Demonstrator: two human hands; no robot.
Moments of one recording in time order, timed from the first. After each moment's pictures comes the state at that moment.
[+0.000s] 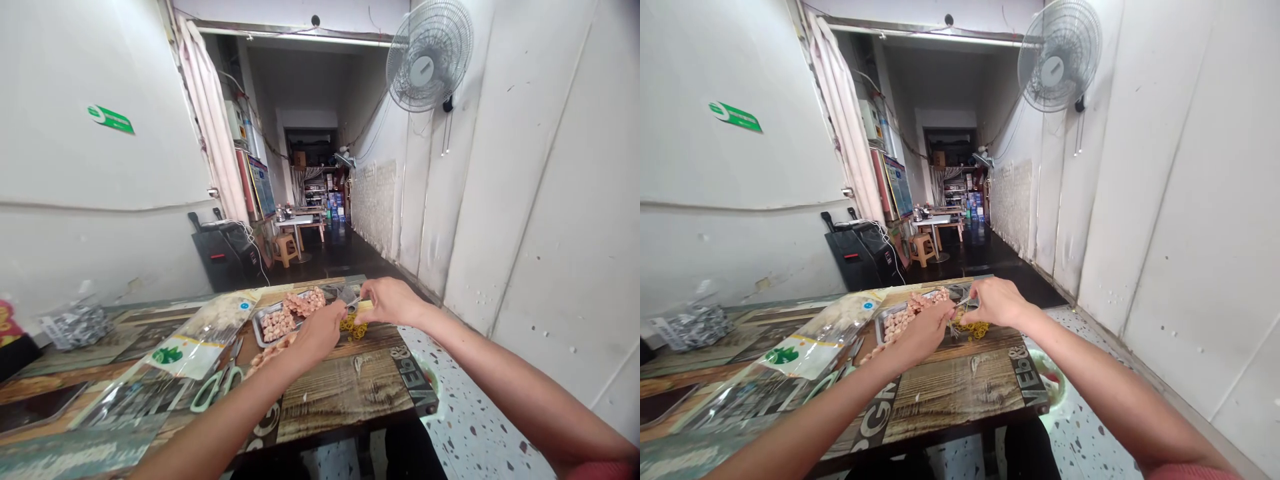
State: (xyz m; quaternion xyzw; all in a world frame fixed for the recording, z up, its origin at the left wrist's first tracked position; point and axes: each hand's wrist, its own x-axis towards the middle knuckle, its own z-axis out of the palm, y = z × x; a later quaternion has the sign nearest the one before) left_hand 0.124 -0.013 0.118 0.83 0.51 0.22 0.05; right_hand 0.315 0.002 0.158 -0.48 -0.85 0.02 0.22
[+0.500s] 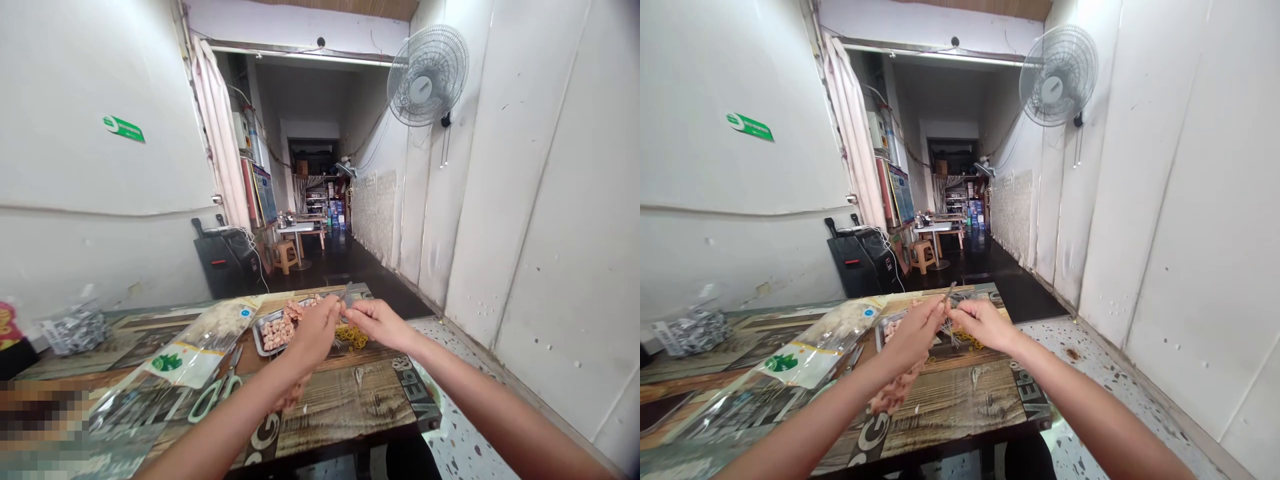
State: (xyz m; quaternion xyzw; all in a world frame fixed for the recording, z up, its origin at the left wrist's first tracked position) left_hand 0.121 -0.031 0.146 0.79 0.44 0.39 0.15; right_hand 0.288 -0.006 0.129 -0.31 -0.81 0.33 0.38
